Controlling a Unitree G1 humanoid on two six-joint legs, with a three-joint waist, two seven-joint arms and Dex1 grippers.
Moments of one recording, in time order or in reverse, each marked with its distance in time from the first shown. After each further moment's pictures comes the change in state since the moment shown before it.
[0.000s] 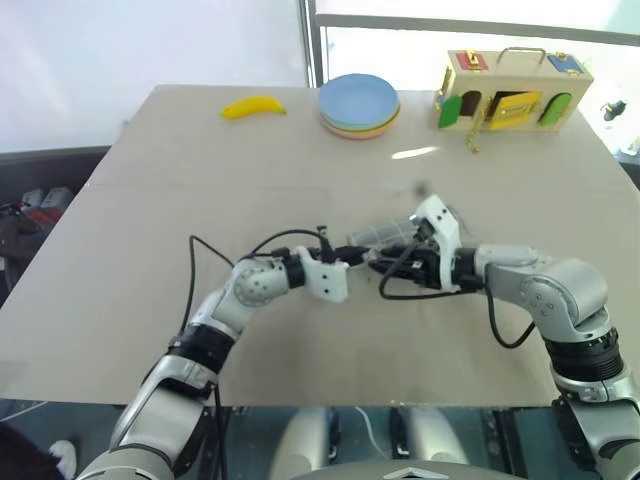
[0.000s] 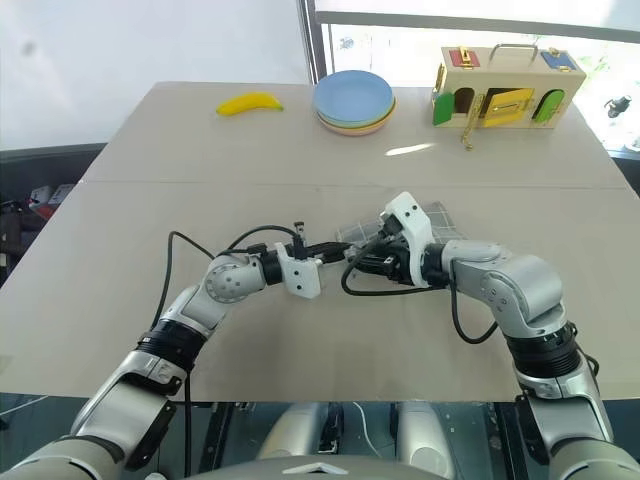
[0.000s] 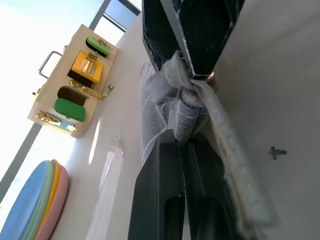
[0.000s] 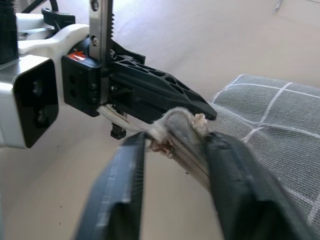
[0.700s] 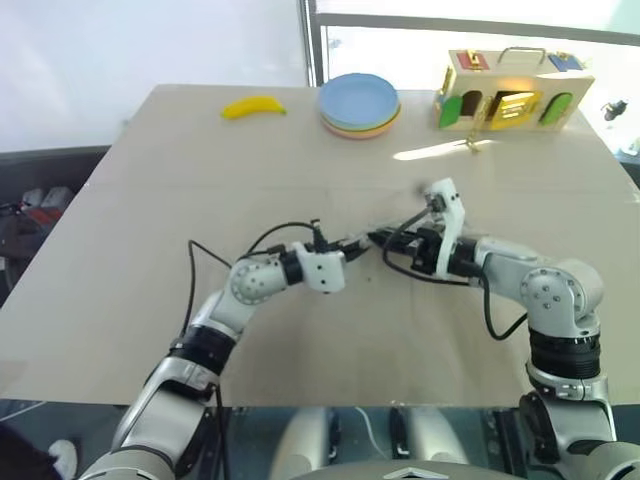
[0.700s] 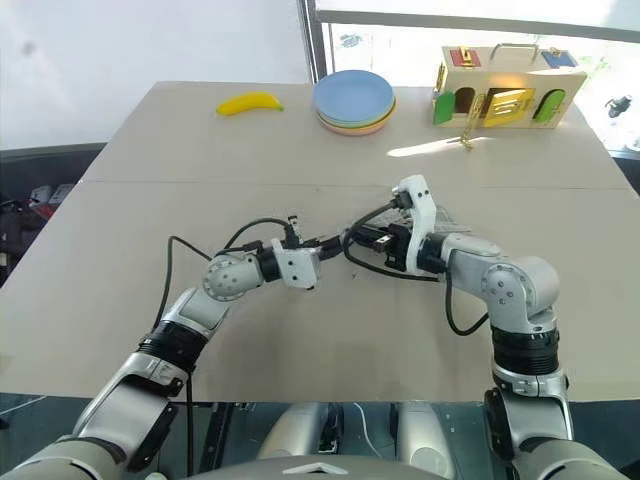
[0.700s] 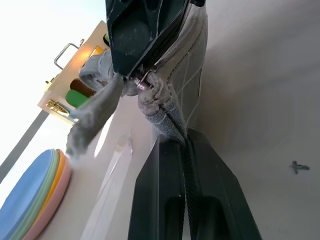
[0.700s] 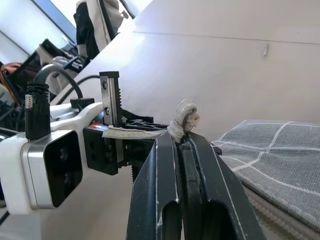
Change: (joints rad) left arm 0.006 -0.022 0.013 -0.015 -0.136 0.062 -0.029; right arm 0.001 0.195 -0.225 0.037 0.151 0.069 -0.149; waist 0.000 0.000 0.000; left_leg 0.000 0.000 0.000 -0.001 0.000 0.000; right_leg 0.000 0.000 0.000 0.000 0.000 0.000
